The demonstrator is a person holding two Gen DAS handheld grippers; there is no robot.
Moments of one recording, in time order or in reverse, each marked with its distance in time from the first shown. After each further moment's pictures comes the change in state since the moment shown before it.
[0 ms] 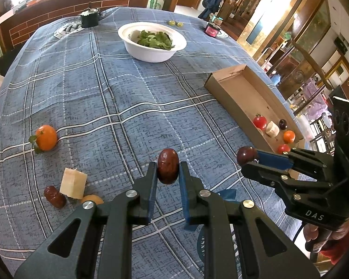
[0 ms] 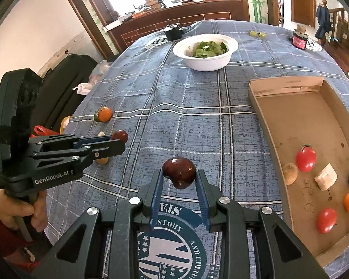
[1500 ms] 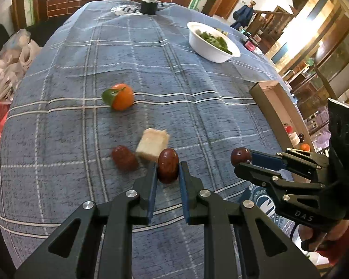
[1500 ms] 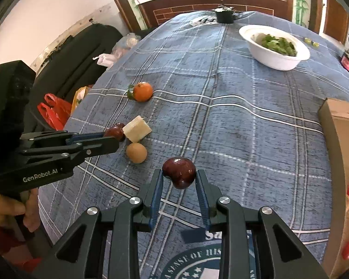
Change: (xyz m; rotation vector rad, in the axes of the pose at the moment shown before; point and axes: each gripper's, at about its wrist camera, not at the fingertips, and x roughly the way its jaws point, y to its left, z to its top) left arm -0.026 0.087 -0.043 -0.183 -0.022 0.054; right arm 0.063 0.081 0.012 -0.162 0.102 0.063
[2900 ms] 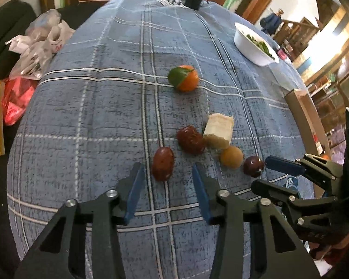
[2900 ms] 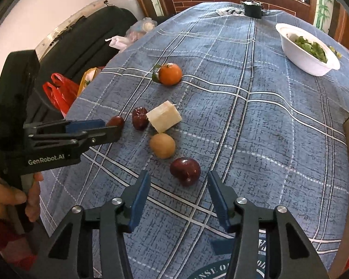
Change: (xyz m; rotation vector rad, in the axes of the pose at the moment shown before) left arm 0.006 0.057 -0.021 -0.123 0.018 0.108; right arm 0.037 0.042 0.003 -0.108 0.078 0.025
